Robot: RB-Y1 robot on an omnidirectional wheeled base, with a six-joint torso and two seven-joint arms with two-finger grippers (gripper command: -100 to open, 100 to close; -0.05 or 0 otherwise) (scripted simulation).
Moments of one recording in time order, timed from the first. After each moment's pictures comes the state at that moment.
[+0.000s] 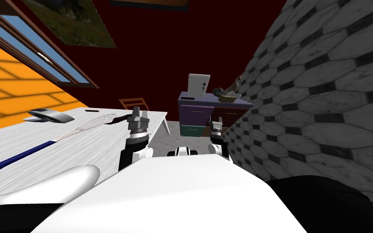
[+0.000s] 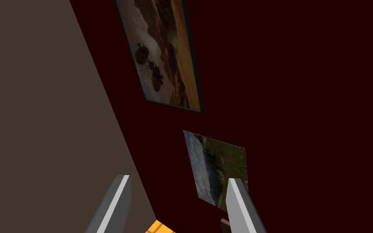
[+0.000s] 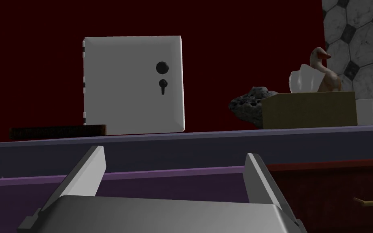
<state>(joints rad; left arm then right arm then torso) 0.53 0.02 -0.06 -2.39 0.04 -0.38 -0.12 0.41 -0.20 0.08 -2.06 -0.53 -0.50 -1.27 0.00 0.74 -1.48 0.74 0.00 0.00</state>
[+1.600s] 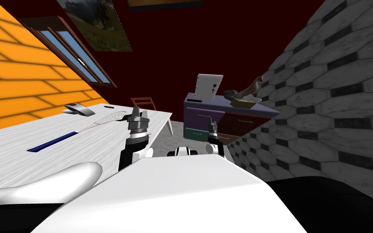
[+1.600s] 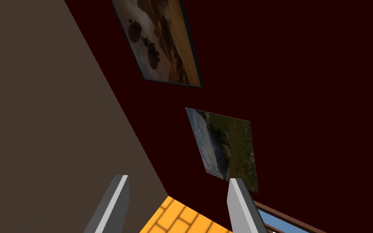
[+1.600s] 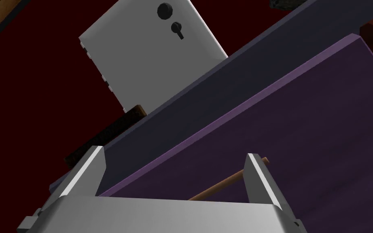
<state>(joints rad) 0.53 0.02 -0.06 -2.39 0.04 -0.38 -0.12 0.37 -0.18 0.12 -1.91 -0.68 -0.54 -1.70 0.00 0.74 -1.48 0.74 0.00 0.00</state>
